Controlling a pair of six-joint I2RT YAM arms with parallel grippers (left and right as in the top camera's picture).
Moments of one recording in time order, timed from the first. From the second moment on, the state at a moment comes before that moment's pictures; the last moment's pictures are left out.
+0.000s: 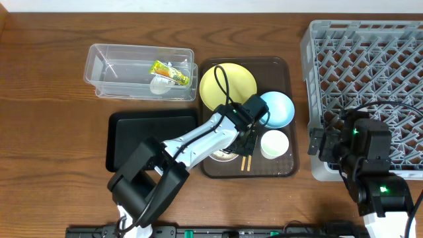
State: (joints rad) left arm -0.80 1.93 1.29 -0.78 0.12 -0.52; right arm 0.04 0.82 0.73 -0.74 0.01 0.18
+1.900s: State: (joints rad) left arm 0.23 1.69 0.99 -0.98 1.21 -0.11; right arm 0.04 0.82 0.73 -0.74 0.00 0.18
